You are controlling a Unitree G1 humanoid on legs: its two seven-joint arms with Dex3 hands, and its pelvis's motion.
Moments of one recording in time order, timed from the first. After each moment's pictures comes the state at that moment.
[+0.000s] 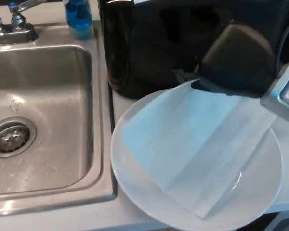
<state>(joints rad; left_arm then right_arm) 0.33 0.21 0.31 1.23 -0.09 -0.45 0.15 -0.86 -0.69 0.41 0.16 -1.04 -0.45 -0.16</state>
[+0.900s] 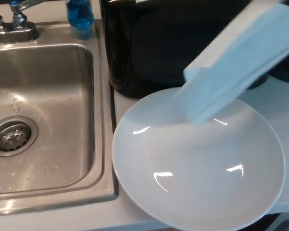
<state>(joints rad) 0.31 0.21 0.31 1.22 -0.09 -0.45 0.15 -0.88 -0.95 0.14 0.20 -0.90 -0.59 -0.20</state>
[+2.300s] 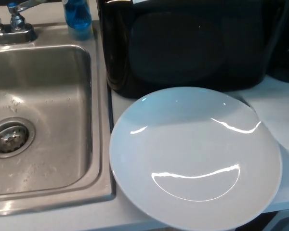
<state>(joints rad) 0.31 0.21 0.36 1.24 -0.10 -0.45 0.15 -0.52 -1.02 0.38 0.53 -1.15 -0.39 -0.41</state>
